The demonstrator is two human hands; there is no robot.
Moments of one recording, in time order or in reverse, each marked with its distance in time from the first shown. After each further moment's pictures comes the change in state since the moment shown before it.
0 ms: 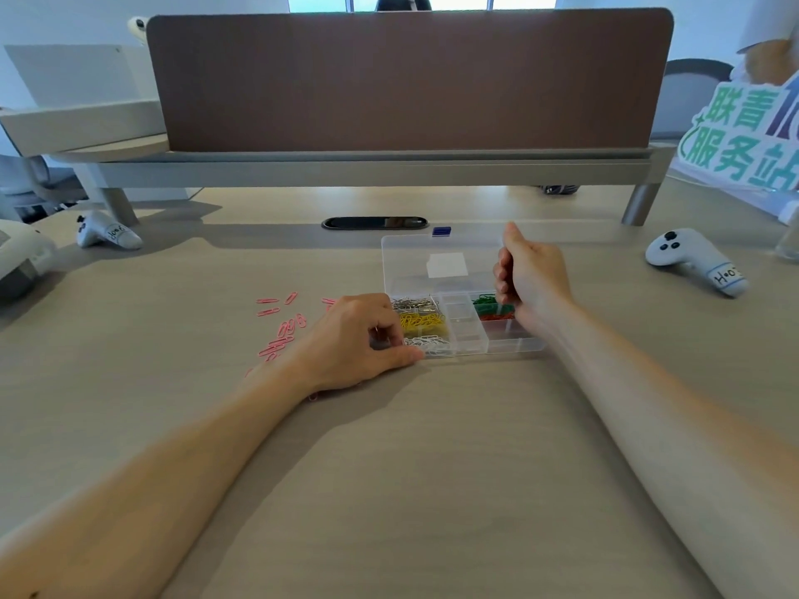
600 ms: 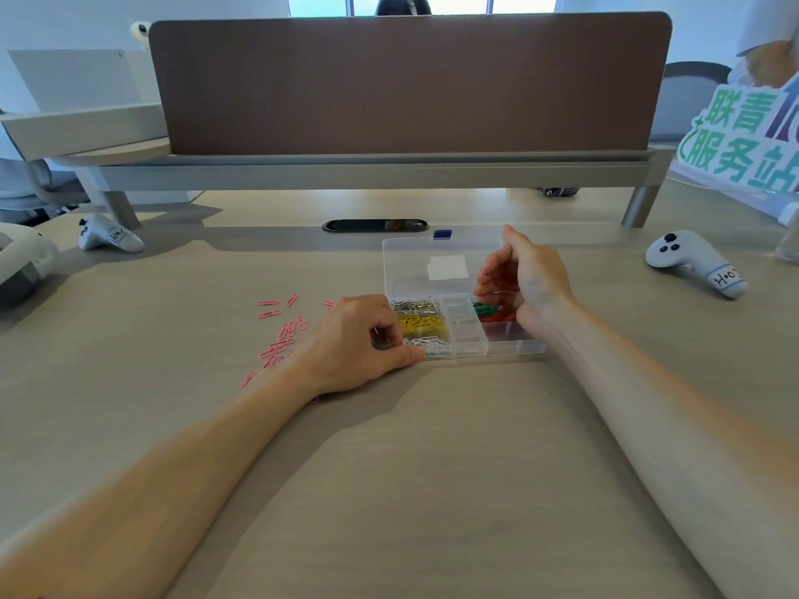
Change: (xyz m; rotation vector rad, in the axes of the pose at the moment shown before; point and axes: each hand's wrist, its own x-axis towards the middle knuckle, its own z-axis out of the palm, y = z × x) left_hand 0.000 0.001 0.003 -0.037 0.058 -0.020; right_hand 0.000 -0.001 0.000 0.123 -0.149 0.022
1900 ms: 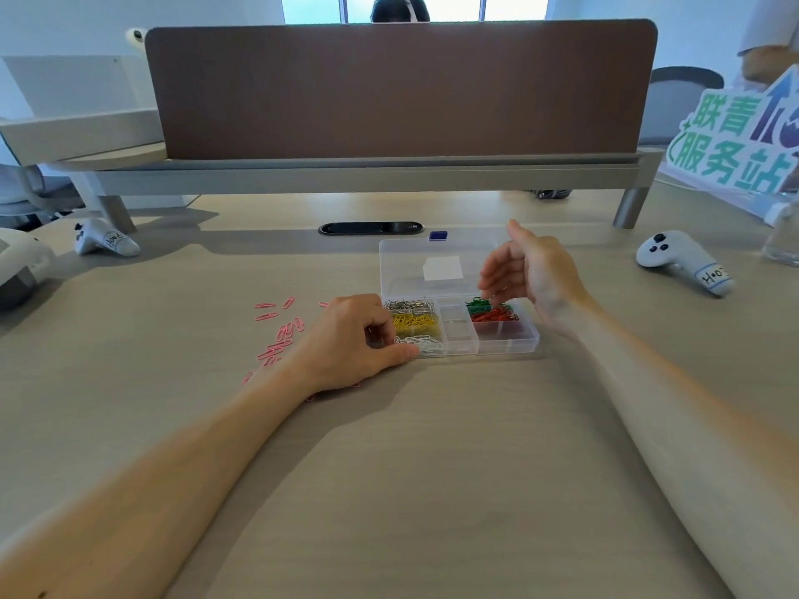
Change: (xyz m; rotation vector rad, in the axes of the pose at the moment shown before) left_hand 0.000 -0.003 -0.001 0.039 0.015 -0.018; right_hand -0.005 -0.010 -0.023 -0.266 -0.188 -0.183
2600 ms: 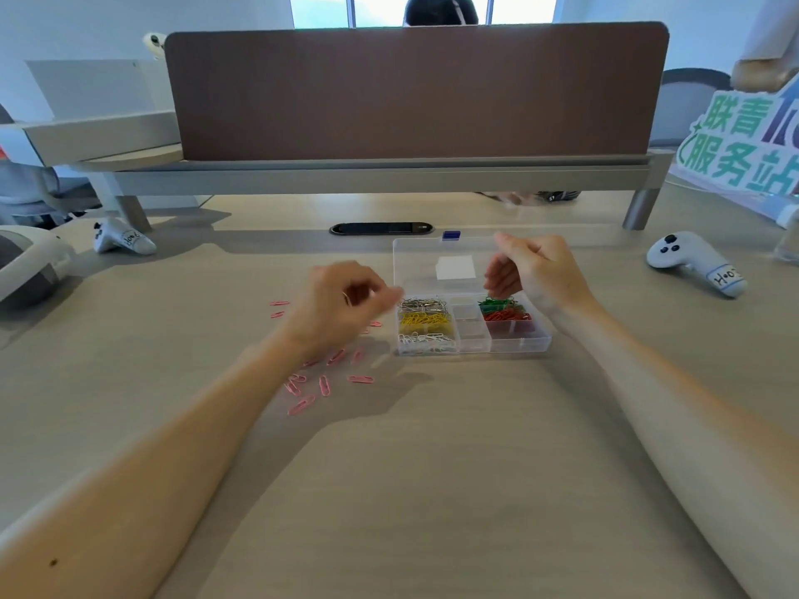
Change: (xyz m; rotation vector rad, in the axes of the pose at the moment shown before) left_hand 0.009 -0.007 -0.026 -0.107 0.180 -0.069; right_hand -0.005 -0.001 0.011 -0.144 0.044 -0.172
